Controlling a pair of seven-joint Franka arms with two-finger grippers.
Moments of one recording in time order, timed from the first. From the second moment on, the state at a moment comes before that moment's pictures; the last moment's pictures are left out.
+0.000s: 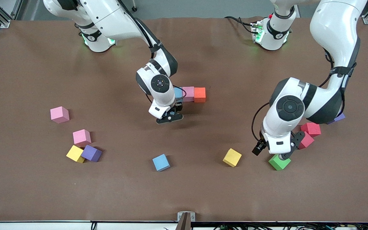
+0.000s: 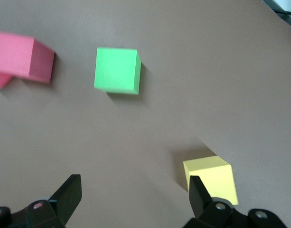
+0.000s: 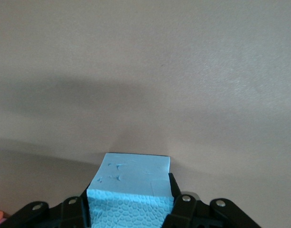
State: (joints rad) left arm 0.05 0.58 -0.47 -1.51 0.43 2.03 -1.31; right arm 0.75 0.65 -0.01 -1.75 0.08 2.38 0.48
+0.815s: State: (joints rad) left arm 0.05 0.66 -0.47 -1.49 0.43 2.06 -1.16; right arm 0.79 0.65 -0.01 -1.75 0.12 2.38 0.54
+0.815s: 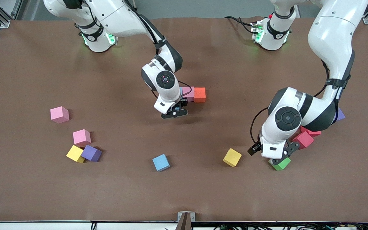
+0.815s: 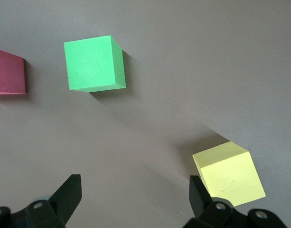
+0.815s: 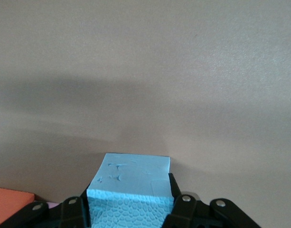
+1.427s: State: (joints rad) left arm 0.05 0.68 -0.47 -1.49 0.43 2.12 -1.12; right arm 0.80 0.65 -0.01 -1.75 0.12 2.37 0.58
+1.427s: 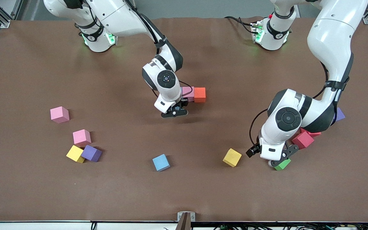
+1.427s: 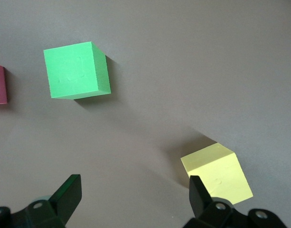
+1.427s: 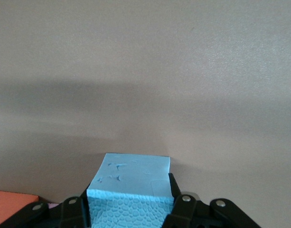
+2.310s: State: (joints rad) left arm 0.01 0.77 -0.47 -1.41 0.43 2.23 -1.29; right arm 0.81 0.65 -0.01 -1.74 0.13 2.38 0.59
